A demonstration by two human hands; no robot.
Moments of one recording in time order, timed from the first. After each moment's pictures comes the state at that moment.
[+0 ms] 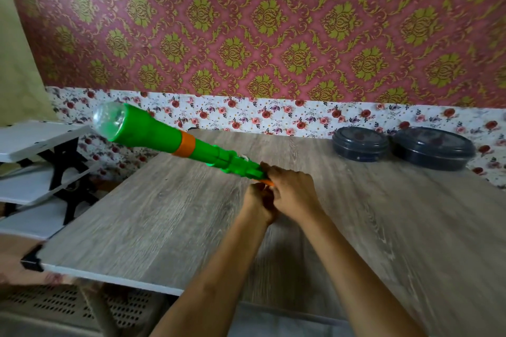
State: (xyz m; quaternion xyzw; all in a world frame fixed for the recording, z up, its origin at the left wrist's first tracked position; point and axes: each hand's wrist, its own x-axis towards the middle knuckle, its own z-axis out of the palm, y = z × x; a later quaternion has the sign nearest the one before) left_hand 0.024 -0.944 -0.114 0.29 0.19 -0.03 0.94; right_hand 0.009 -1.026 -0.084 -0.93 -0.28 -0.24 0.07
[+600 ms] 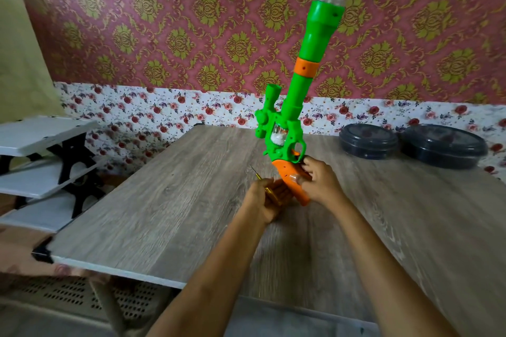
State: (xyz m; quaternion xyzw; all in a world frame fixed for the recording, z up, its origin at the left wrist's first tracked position) left_hand 0.018 -0.936 -0.114 0.36 0.16 -0.08 0.92; right_hand 0.034 -1.054 -0.084 -0.90 -0.15 -0.10 0.40
